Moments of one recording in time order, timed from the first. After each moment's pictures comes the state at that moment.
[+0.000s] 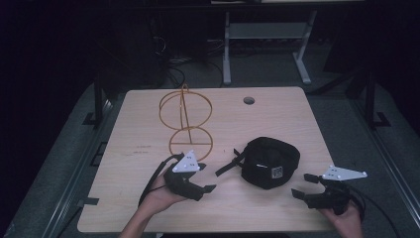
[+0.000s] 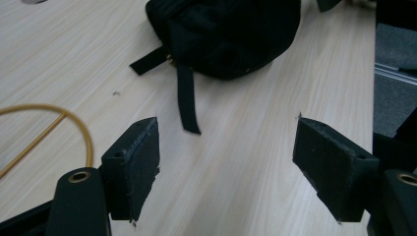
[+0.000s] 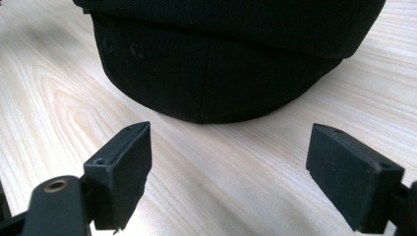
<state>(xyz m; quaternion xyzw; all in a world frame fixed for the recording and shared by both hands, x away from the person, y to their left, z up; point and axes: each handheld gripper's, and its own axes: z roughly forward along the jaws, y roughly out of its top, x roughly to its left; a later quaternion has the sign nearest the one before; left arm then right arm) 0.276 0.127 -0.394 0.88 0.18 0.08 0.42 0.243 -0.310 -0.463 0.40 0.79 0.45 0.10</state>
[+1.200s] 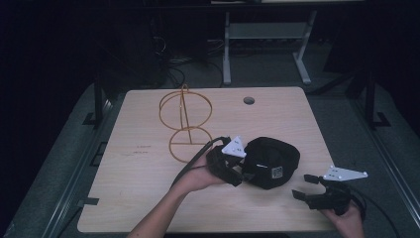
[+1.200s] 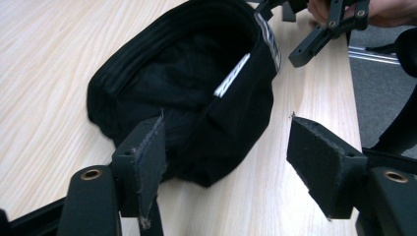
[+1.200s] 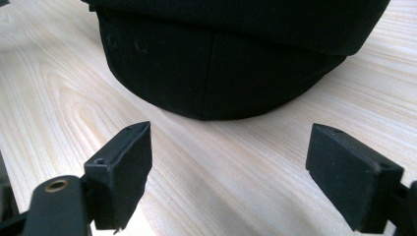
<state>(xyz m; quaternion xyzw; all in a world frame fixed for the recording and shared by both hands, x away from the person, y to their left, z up) 0.312 0.023 -0.370 0.91 0.09 0.05 0.40 0.243 -0.312 -0.464 0.40 0.79 0.45 0.09</state>
